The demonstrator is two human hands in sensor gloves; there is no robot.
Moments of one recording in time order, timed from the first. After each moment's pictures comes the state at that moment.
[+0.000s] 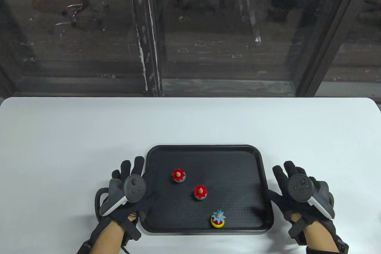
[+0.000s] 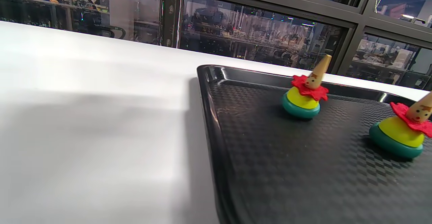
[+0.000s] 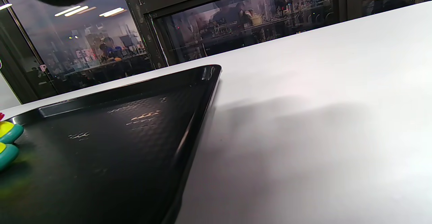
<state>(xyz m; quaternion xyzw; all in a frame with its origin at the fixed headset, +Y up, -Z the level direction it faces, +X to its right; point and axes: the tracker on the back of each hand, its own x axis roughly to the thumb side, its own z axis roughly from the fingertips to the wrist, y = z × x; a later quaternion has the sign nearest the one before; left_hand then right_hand) -0.210 -0.707 -0.323 -0.08 -0.07 0.08 0.99 0.287 -0.718 -0.325 0.00 0.04 0.99 0.14</state>
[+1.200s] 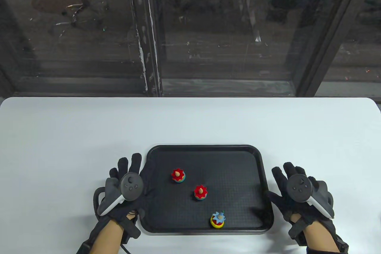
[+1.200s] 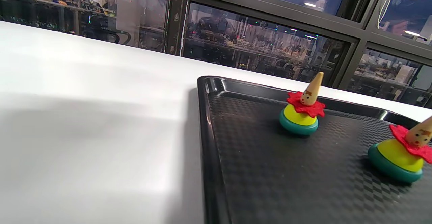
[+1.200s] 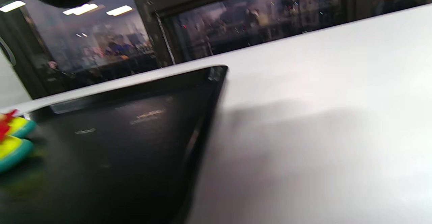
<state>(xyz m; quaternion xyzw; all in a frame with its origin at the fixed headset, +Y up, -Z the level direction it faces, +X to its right) -0.212 -0.700 -0.323 -0.07 -0.06 0.10 0.99 0.278 -0.706 -0.318 0.03 0.03 0.99 0.14</state>
